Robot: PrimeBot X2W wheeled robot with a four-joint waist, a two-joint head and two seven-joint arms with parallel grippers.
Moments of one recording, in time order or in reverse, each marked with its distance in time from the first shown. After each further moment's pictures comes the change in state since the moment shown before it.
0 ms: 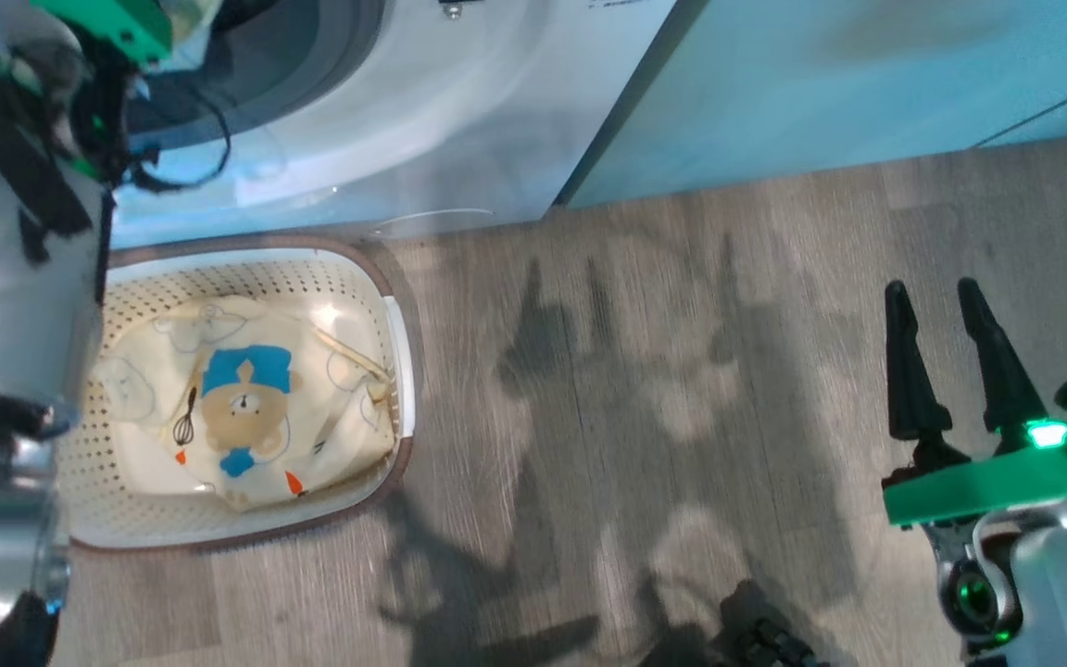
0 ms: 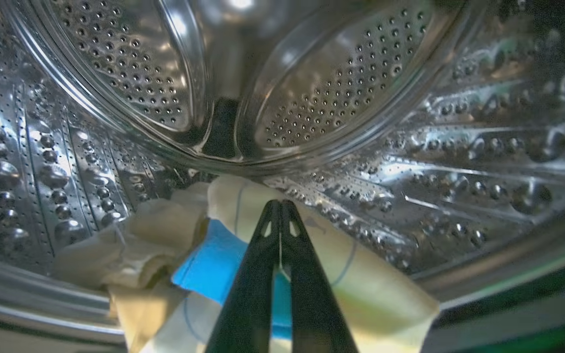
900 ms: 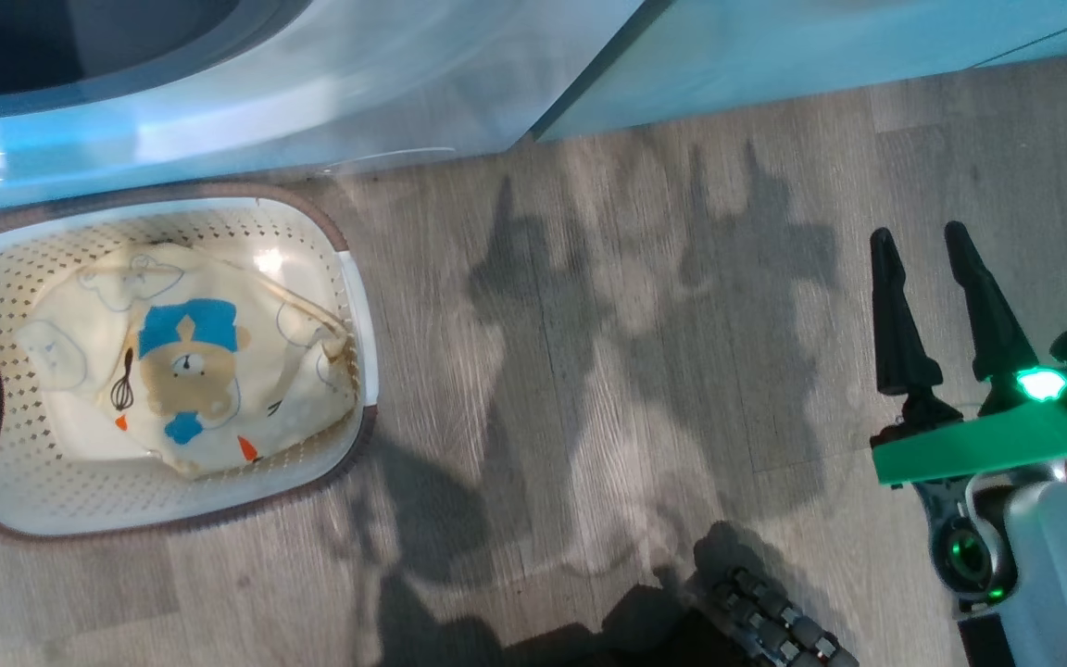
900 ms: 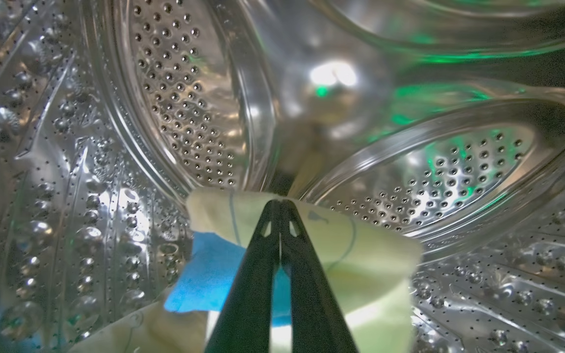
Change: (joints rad) left arm -0.373 0.051 0.095 0.188 0.021 0.112 -0.118; right arm -0.084 0.000 0.038 -0.006 0.022 0.000 0.000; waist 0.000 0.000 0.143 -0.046
